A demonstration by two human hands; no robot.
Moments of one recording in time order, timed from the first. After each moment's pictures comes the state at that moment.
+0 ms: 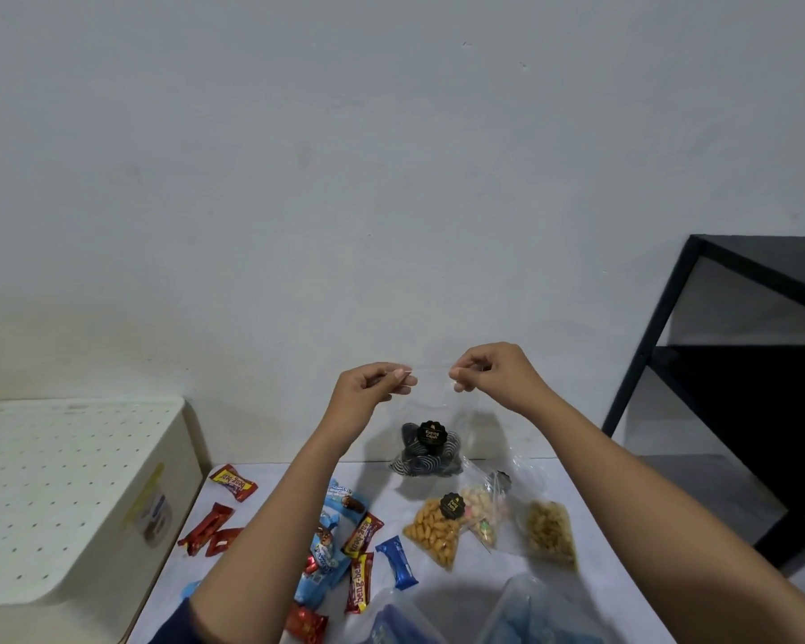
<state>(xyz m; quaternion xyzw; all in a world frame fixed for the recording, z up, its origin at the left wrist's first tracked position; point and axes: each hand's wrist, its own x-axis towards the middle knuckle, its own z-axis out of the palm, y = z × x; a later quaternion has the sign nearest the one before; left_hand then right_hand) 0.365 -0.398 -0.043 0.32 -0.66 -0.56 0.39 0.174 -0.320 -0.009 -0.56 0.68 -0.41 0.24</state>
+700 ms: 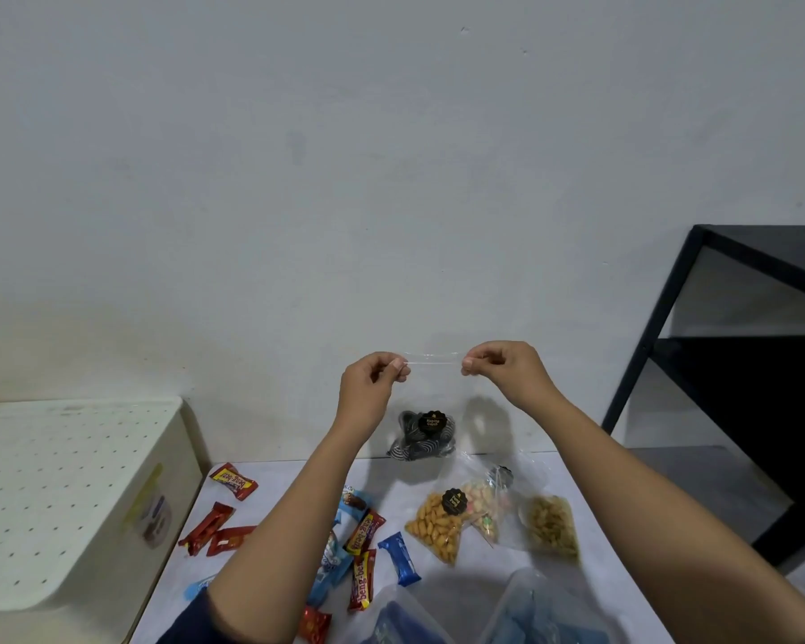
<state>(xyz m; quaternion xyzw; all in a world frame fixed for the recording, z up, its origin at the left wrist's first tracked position) 0.347 -0.407 -0.053 0.37 -0.65 -0.49 0.44 0.163 -0.326 -0.027 -0.48 0.67 -0.51 0.26</state>
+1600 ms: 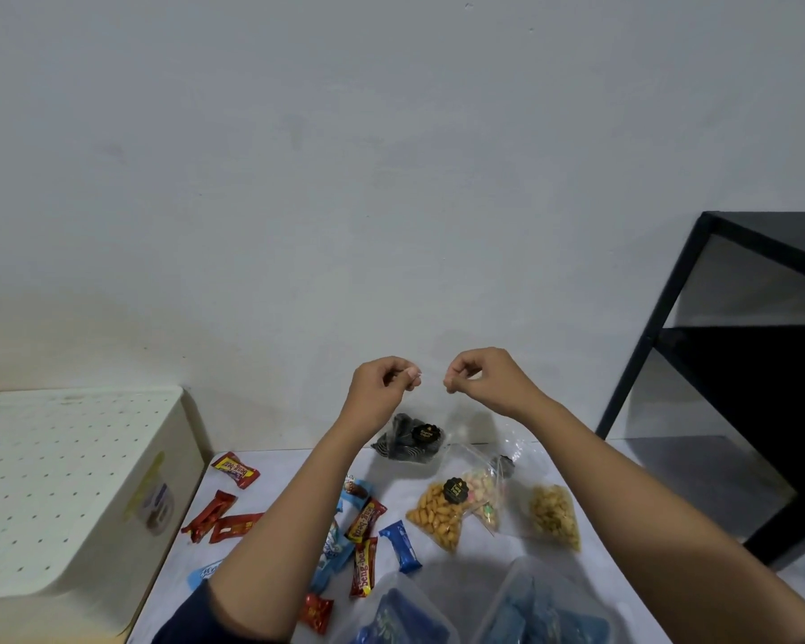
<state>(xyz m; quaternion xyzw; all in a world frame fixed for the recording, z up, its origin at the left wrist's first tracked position) 0.348 -0.401 -0.061 0.35 -0.72 -0.48 0.37 0.182 -0.324 -0.035 -0.58 0.69 -0.36 0.25</state>
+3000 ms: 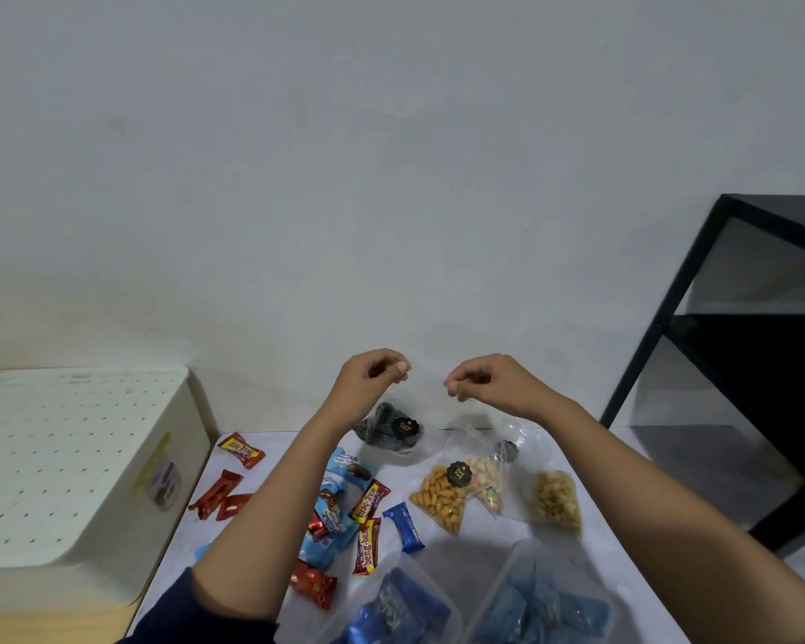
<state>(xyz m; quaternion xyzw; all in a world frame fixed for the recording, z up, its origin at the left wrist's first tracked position) 0.373 -0.414 -0.075 0.32 -0.73 -0.49 0.34 0.175 -0.319 -0.056 -0.57 0.66 -0.34 0.34</state>
